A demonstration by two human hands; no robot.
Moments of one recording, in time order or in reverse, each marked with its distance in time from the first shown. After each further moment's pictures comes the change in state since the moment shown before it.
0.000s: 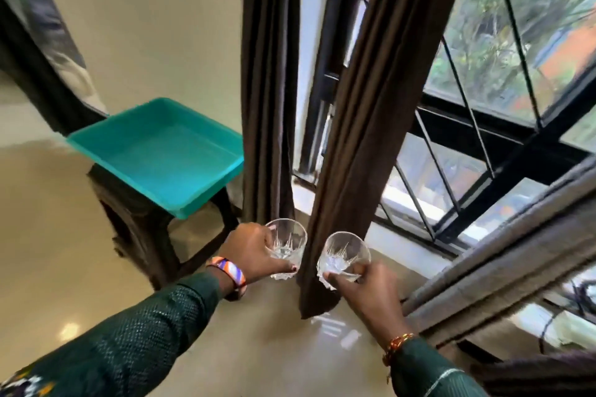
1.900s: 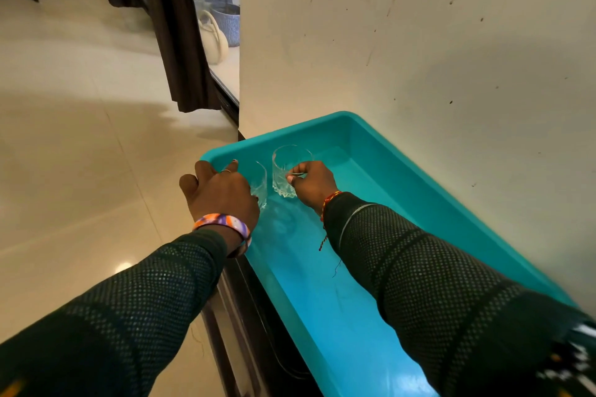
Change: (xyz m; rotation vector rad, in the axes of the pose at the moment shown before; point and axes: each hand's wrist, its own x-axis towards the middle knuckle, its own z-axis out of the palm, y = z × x) left_hand 0.291 -0.518 -0.119 0.304 0.331 -0.724; right_hand 0.382 -0.434 0.539 0.020 -0.487 -0.387
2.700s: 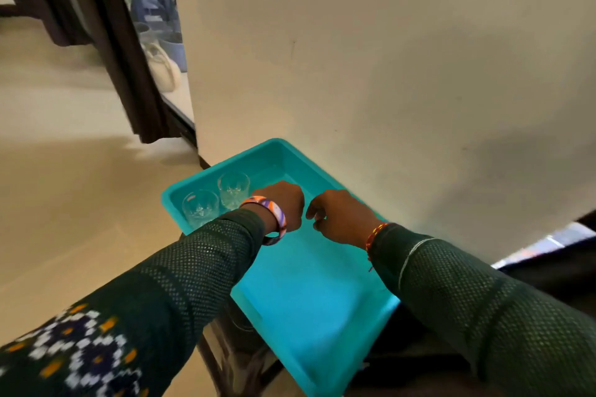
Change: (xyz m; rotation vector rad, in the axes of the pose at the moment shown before) left_hand -0.065 0.118 -0.132 -0.068 -0.406 0.683; right_hand -0.161 -0.016 -0.172 -0.614 -0.128 -0.117
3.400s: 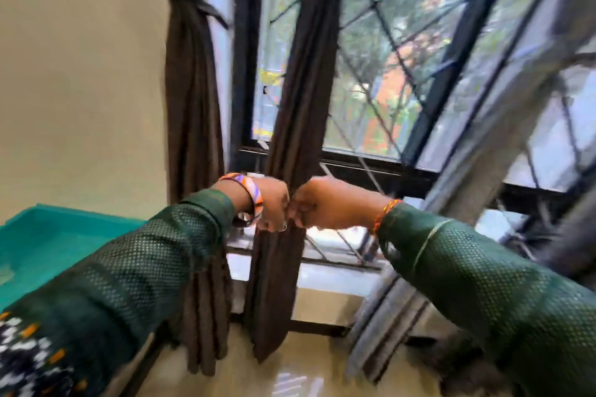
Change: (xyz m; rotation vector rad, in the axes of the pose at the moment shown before) left_hand -0.244 0.435 -0.050 0.188 -0.197 0.666; right_hand -0.526 0.080 -0.156 -0.079 0.238 0.331
